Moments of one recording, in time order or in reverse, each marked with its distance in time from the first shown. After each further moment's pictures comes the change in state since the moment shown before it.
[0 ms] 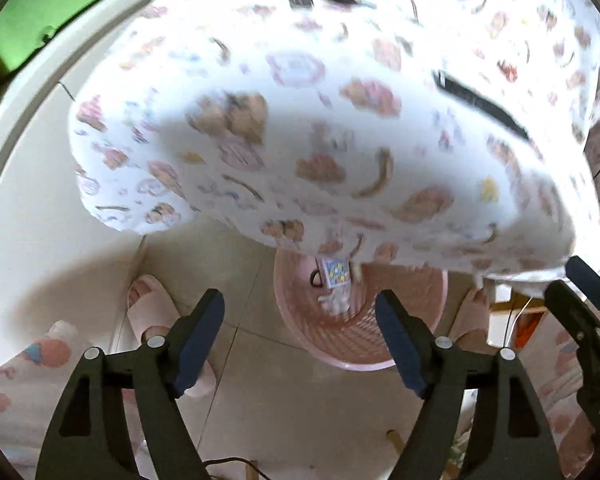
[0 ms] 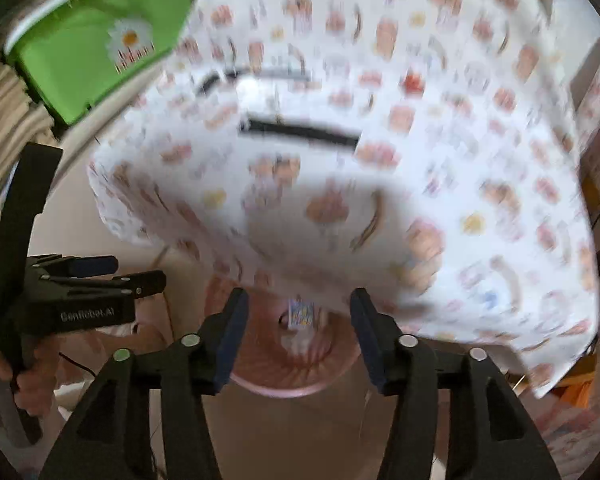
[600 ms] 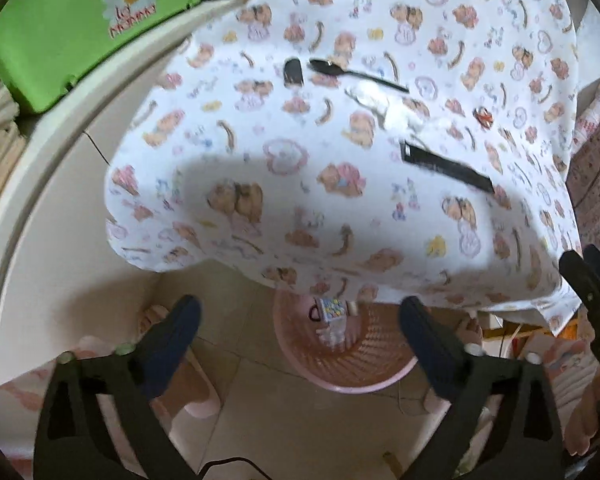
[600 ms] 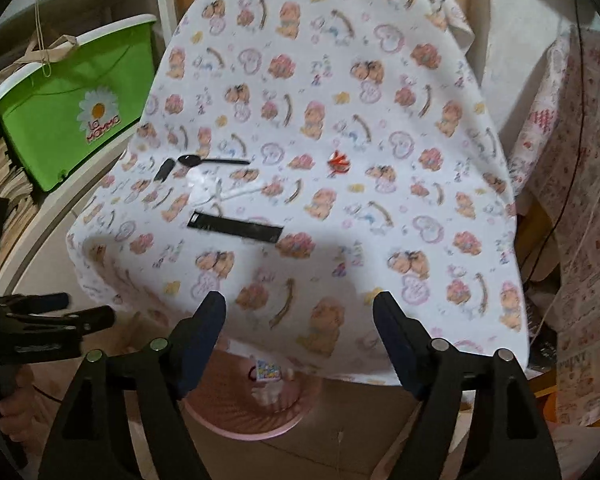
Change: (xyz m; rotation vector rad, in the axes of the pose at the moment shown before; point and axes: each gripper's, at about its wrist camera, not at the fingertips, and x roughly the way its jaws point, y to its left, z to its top) left arm -0.045 -0.012 0.010 0.006 -0.133 0.028; right arm -0.041 -0.034 0.026 0.080 -0.174 -0.127
